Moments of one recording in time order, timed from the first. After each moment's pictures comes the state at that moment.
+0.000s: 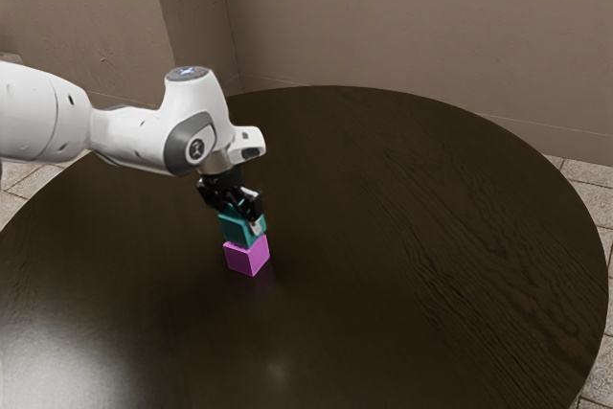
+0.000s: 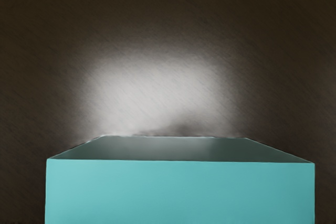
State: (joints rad) arm -0.08 0.30 0.08 -1.95 -0.07 2.34 0.07
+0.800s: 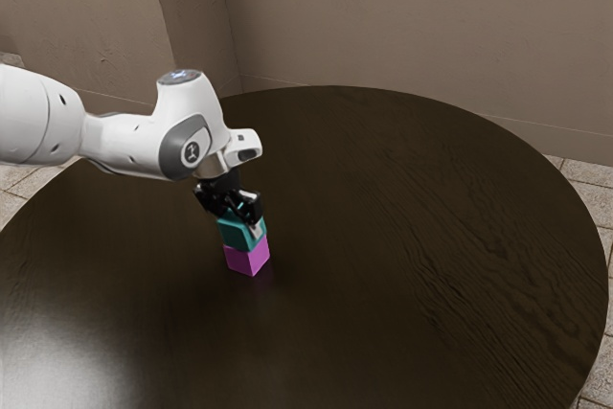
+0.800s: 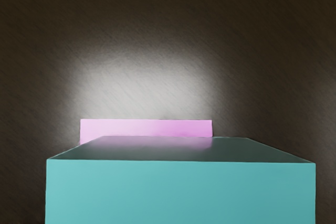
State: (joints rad) arm -0.09 0.26 0.08 -2.01 -0.12 2.37 0.07
